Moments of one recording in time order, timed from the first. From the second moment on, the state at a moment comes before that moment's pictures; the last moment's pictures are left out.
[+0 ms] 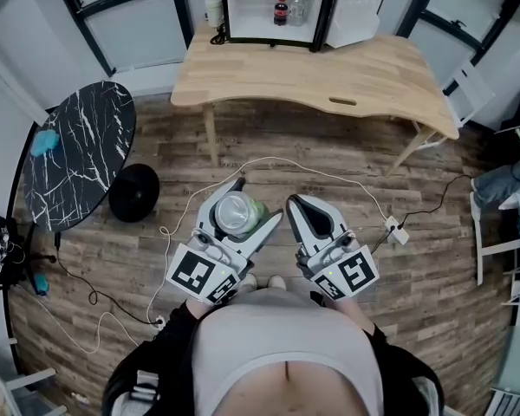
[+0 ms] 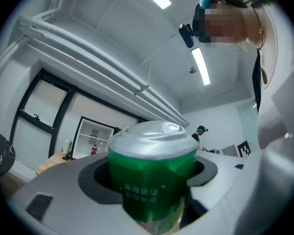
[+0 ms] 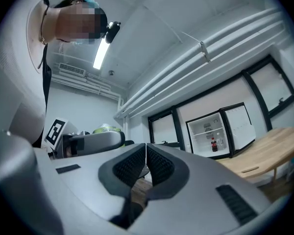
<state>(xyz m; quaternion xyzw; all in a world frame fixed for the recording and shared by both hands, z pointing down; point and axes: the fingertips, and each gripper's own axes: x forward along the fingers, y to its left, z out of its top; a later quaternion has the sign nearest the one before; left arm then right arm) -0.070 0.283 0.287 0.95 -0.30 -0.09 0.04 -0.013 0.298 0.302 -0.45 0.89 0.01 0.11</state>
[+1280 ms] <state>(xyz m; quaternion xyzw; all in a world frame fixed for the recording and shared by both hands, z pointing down) -0.115 0.276 0.299 0.96 -0.26 -0.10 0.05 -0.051 0.302 0.325 -0.50 0.85 -0.03 0.14</state>
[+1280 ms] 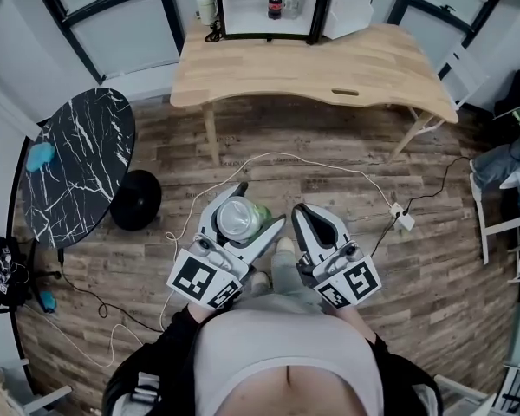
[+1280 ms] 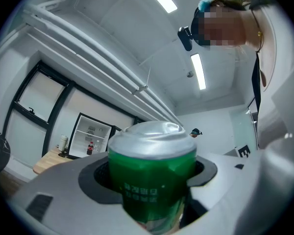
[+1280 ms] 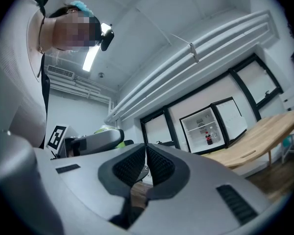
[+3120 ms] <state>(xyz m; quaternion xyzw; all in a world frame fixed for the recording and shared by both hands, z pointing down) 0.011 0.004 0.298 0.94 -0.32 -0.10 0.04 0.071 0.016 0.312 -0.43 0.89 -0.03 0.16</state>
